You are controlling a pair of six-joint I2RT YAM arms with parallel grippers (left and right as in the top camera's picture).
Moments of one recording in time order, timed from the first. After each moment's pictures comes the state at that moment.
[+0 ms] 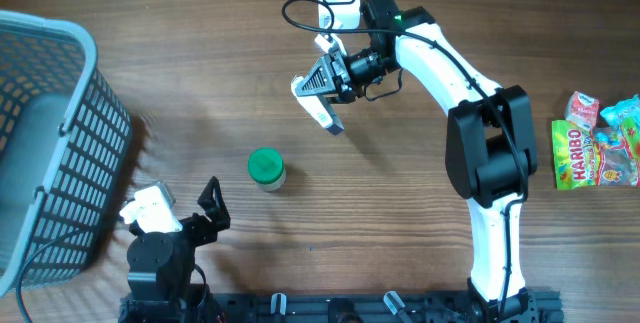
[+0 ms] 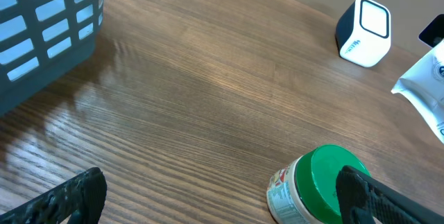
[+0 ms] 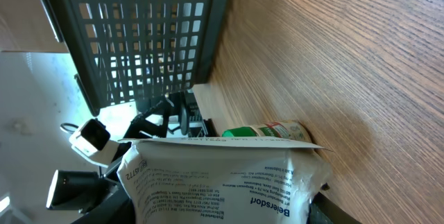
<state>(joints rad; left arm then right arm) -0.05 0.01 0.28 -0.73 -0.10 -0.41 0.36 2.29 1.84 -1.02 -1.21 0.02</state>
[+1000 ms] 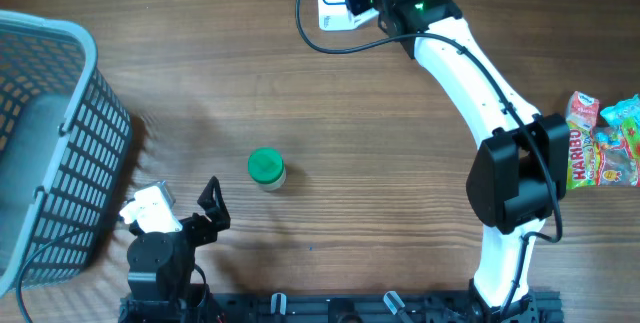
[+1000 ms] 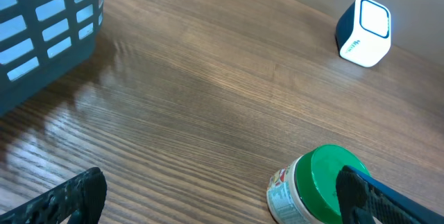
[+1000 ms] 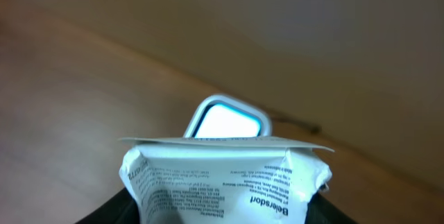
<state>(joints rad) -0.05 0.01 0.28 -0.73 -0.10 -0.41 0.36 2.09 1.85 -0.27 0.00 -0.16</state>
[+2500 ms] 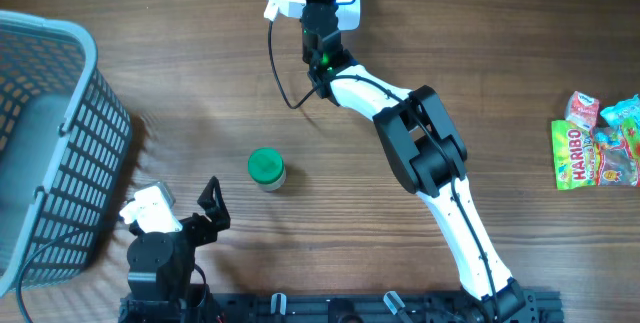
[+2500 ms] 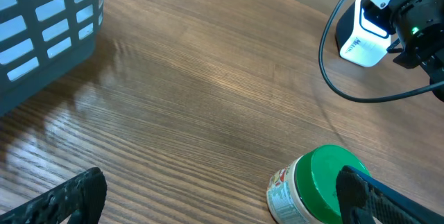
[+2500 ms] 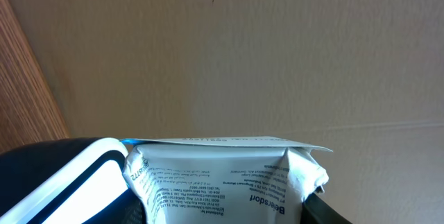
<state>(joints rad) -0.05 0.01 0.28 -0.73 -0.10 -0.41 0.57 2.59 1.87 0.79 0.57 -1.51</state>
